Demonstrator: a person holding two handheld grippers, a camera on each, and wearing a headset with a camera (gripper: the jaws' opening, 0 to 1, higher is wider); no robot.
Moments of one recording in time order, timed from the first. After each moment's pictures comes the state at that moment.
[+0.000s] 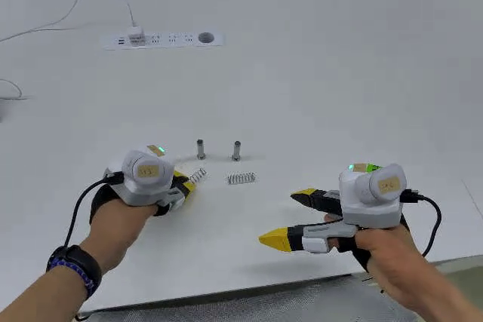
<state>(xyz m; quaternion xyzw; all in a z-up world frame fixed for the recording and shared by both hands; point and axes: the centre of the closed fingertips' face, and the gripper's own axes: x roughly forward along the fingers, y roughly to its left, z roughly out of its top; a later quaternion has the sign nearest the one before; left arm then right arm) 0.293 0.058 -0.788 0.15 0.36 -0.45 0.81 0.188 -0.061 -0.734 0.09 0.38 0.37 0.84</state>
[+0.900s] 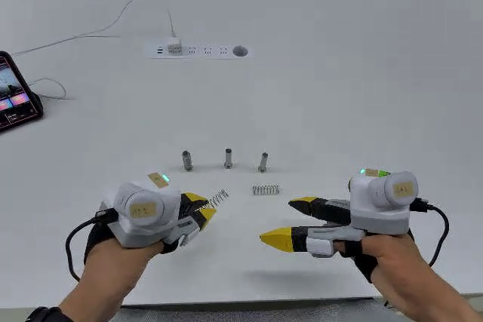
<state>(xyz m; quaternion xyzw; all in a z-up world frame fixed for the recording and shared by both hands) 0.240 0.066 -0.723 0.12 0.31 -0.46 0.82 0.207 -0.021 -0.707 0.15 0.34 0.41 0.83</state>
